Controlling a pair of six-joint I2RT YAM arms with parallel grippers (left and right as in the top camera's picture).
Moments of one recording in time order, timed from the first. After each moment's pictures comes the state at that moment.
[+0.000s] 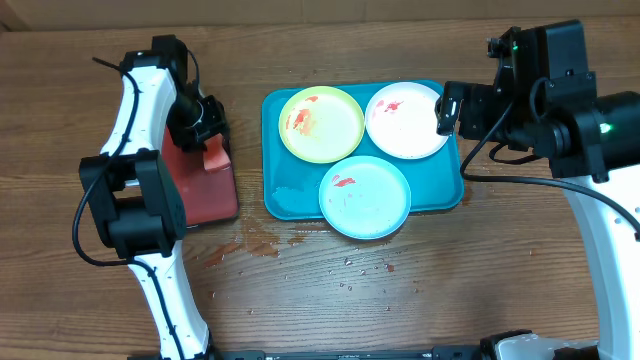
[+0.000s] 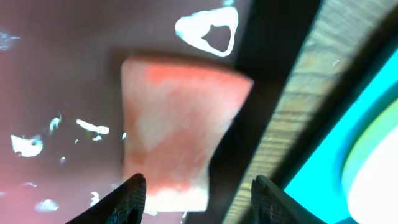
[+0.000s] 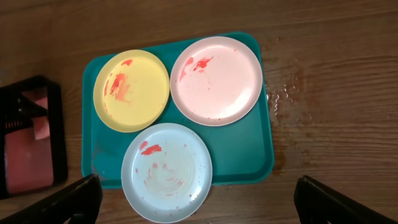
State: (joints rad) left arm 0.09 2.28 1.94 -1.25 0.19 -0.34; right arm 0.21 1.48 1.82 -1.30 -0.04 0.30
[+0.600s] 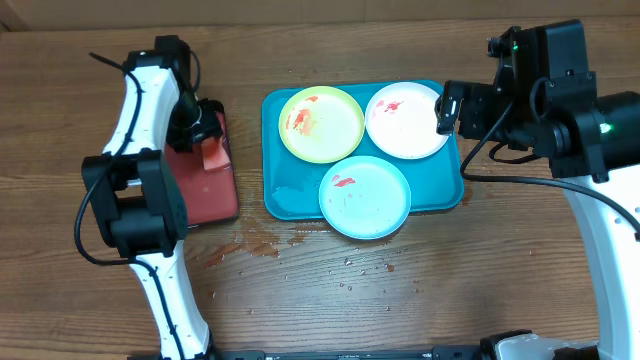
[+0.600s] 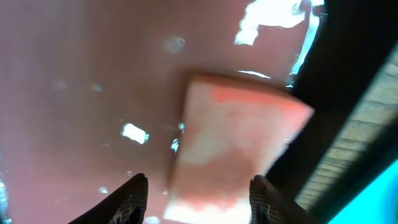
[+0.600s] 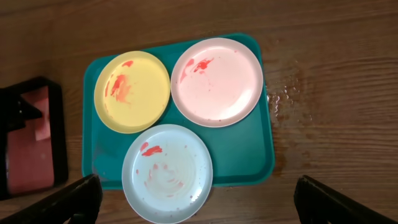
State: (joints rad) left arm 0.07 2.28 1.94 -1.23 0.03 -0.37; right arm 0.21 1.48 1.82 -1.29 -0.04 0.30
